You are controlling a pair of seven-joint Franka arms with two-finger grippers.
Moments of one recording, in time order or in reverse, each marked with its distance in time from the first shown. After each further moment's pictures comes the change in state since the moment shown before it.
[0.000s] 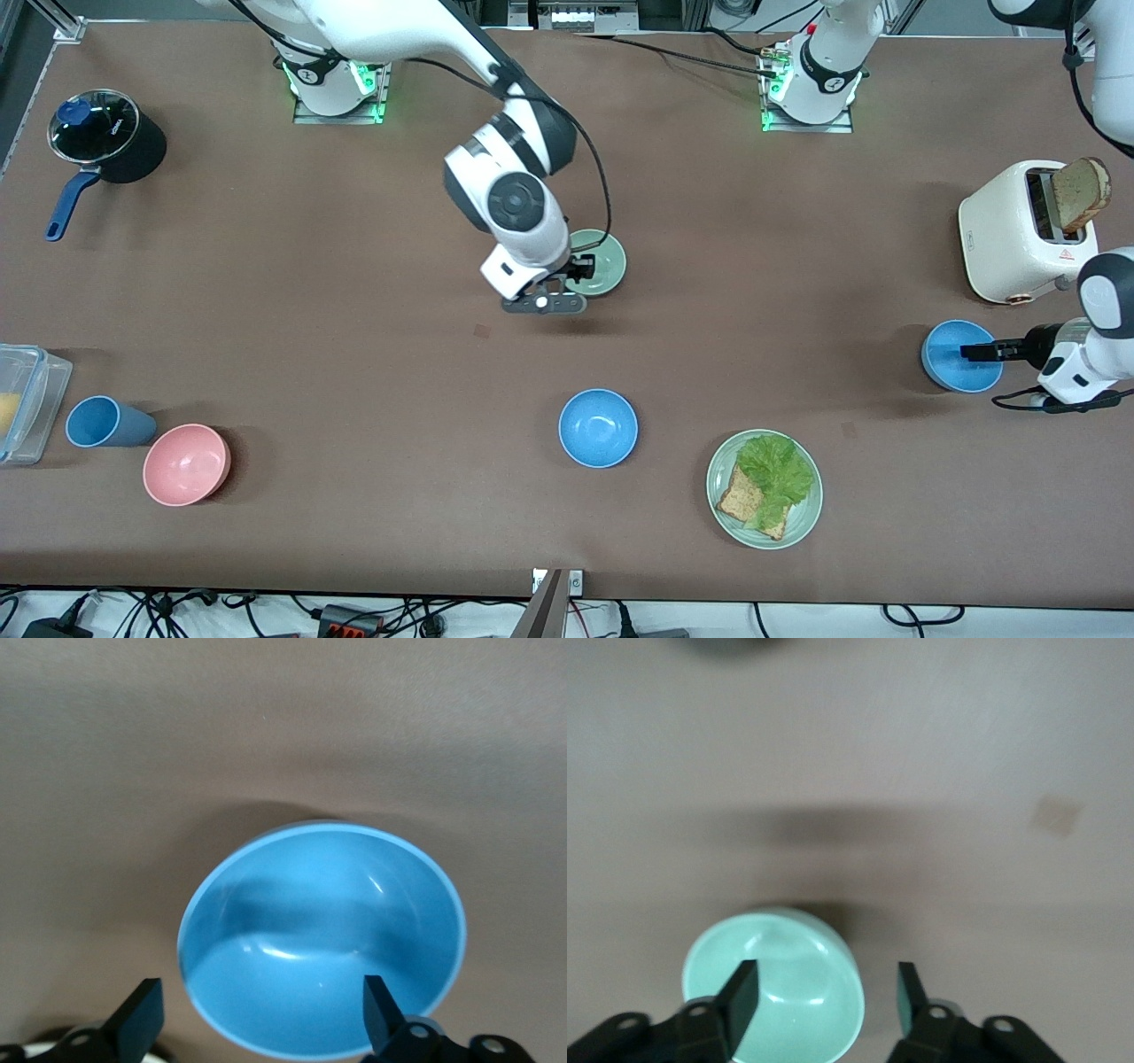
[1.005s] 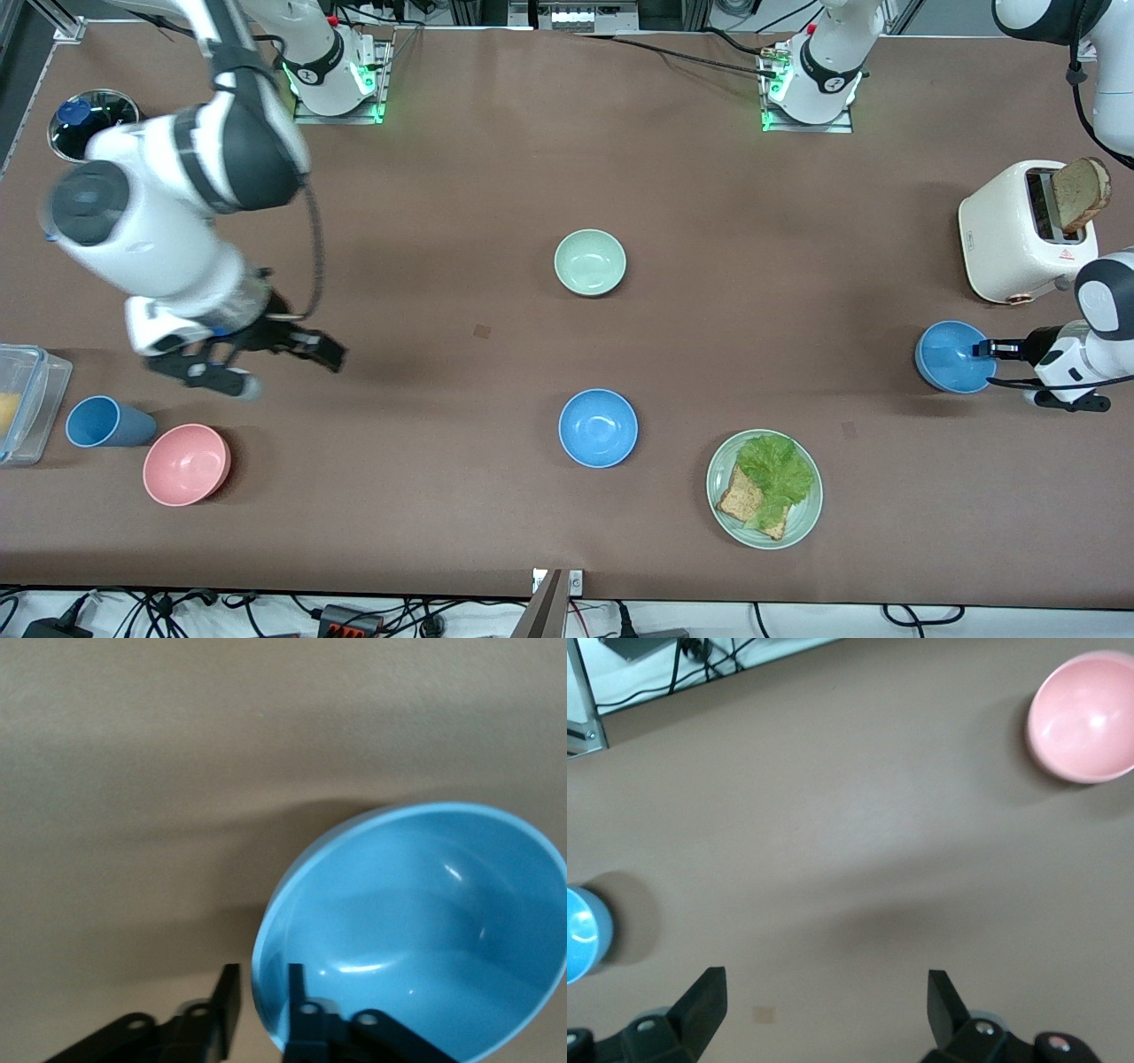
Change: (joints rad) left arm 0.042 0.035 -0.001 0.006 0.000 0.052 0.276; right arm -0.471 -0.237 -0.044 0.000 -0.102 -0.125 -0.244
